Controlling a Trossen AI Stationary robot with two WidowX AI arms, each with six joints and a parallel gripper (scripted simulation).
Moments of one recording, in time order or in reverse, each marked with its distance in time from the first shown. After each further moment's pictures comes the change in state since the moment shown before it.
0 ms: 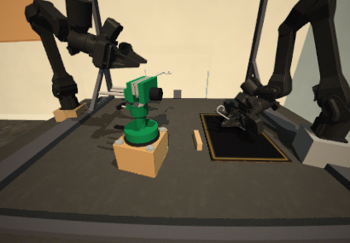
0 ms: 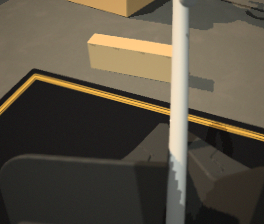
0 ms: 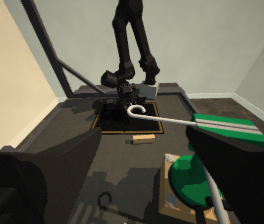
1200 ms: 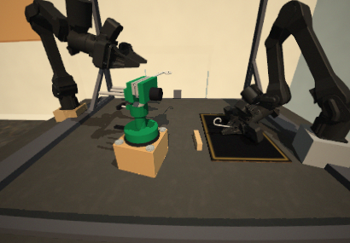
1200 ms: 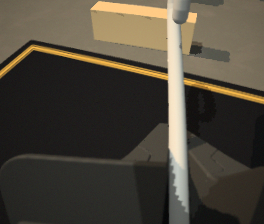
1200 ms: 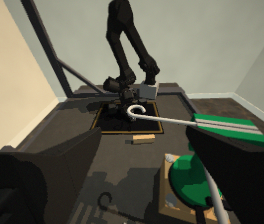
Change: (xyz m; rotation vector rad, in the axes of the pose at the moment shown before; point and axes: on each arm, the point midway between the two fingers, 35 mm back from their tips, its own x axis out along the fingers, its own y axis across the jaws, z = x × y) left arm 0.010 0.006 -0.027 0.002 0.001 0.001; right arm 0.000 0.000 0.000 0.000 0.000 0.000
